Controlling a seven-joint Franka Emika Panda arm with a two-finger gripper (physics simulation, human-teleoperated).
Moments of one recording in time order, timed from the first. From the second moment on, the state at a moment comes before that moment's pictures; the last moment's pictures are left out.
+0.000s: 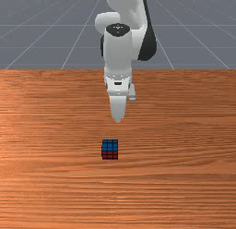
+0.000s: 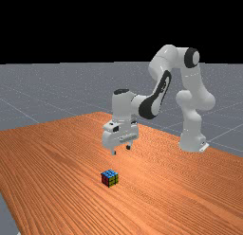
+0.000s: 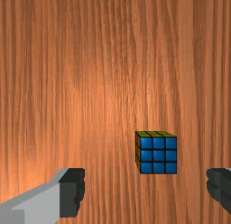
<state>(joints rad) 0.00 0.39 0.00 -1.96 0.00 2.36 -0.79</state>
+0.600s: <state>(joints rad) 0.03 0.50 -0.05 -1.82 0.02 2.30 -0.57</state>
